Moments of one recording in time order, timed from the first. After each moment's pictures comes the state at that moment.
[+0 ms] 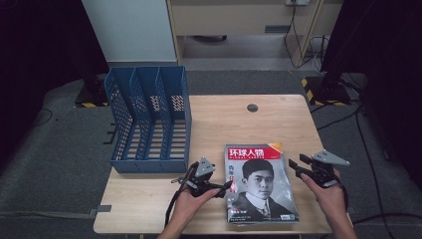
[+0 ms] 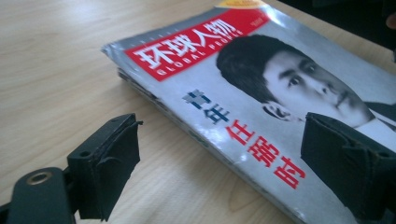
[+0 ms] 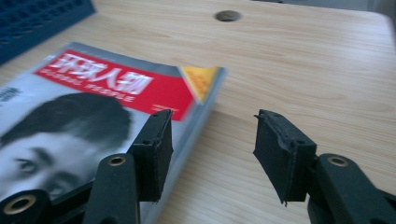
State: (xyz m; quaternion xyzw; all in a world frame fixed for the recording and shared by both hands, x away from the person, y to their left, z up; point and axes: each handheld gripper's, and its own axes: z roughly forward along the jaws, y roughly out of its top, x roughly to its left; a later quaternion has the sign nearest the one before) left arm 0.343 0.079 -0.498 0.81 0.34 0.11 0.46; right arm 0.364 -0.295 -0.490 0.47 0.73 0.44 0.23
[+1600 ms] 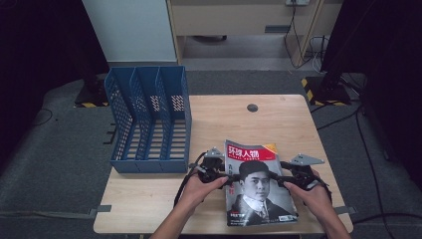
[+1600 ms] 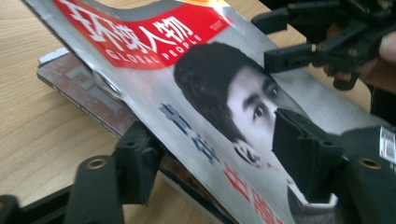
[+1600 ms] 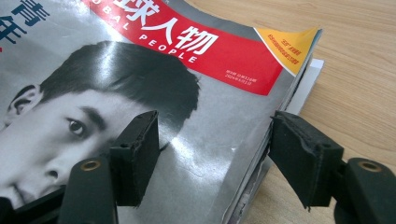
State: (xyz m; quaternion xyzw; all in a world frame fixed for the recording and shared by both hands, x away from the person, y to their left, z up) left arm 0.388 0.060 -0.487 0.81 0.36 -0.03 0.46; right arm 0.369 -0.256 -0.511 0.42 0.79 0.43 0.15
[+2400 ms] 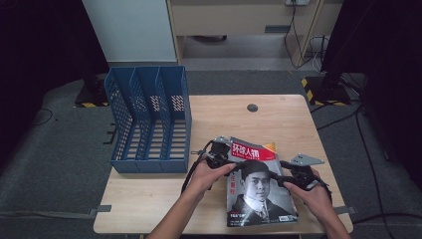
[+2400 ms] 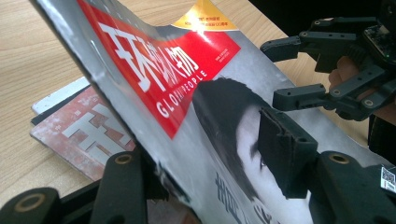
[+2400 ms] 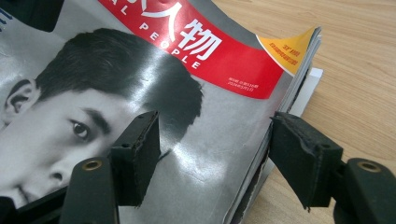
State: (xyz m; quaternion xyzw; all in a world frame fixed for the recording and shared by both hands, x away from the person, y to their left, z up) left arm 0.421 0.037 -0.473 0.81 0.37 -0.06 0.45; right arm 0.367 -0.254 -0.507 0.40 0.79 0.43 0.16
